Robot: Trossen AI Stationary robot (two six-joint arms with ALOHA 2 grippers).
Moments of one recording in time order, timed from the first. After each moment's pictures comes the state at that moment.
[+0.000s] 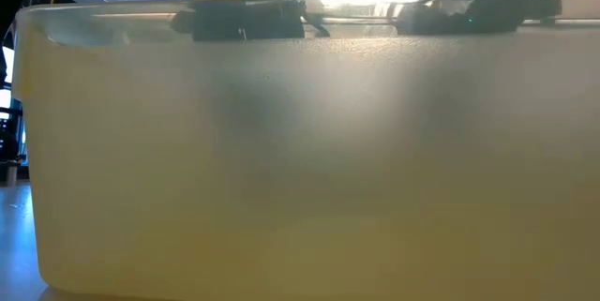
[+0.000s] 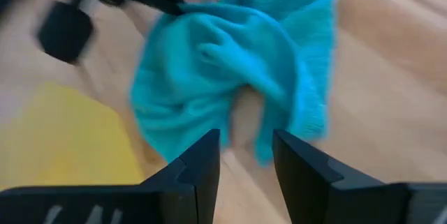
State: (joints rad) left arm 0.09 1.93 1.14 -0.55 -0.10 -0.33; right arm 0.15 1.40 0.67 -0.08 0.20 0.89
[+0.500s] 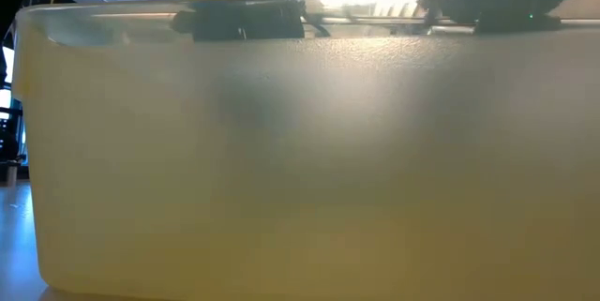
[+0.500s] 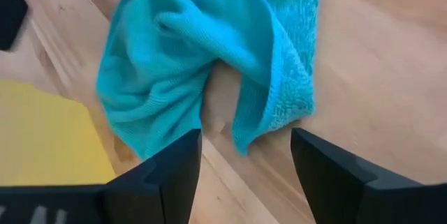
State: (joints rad) left arm 0.11 1.93 1.14 -0.55 -0.11 -0.31; right arm 0.14 1.48 0.61 0.01 0.17 0.96
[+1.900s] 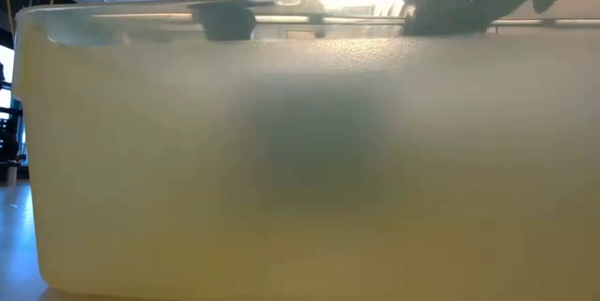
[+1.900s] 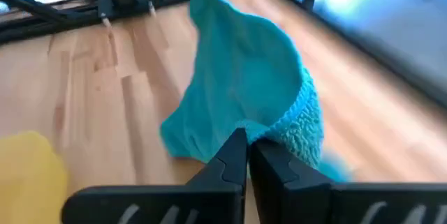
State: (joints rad) left arm 0.13 1.49 1.13 -0.60 -0.59 0.01; right arm 0.03 1.15 0.61 0.07 0.35 0.22
